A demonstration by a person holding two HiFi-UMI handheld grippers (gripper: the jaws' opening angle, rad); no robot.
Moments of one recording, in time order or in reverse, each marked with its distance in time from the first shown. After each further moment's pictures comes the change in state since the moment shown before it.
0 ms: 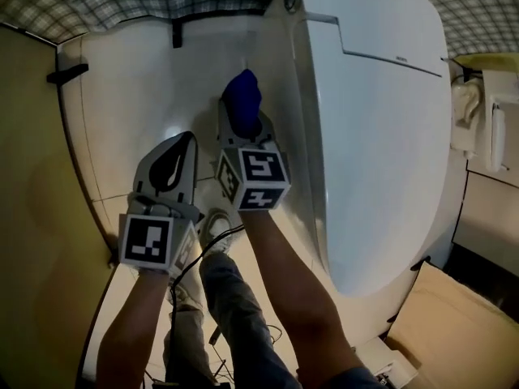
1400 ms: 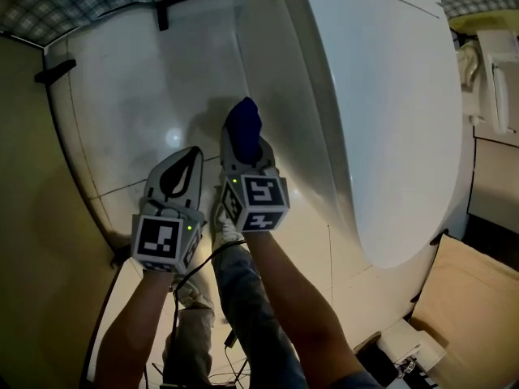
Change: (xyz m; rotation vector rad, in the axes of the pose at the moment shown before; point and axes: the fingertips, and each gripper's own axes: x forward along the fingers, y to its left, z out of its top) left arm -0.037 -0.038 -0.115 0.080 0.120 -0.118; right arm -0.087 -0.007 -0.114 0.078 0.033 -0.097
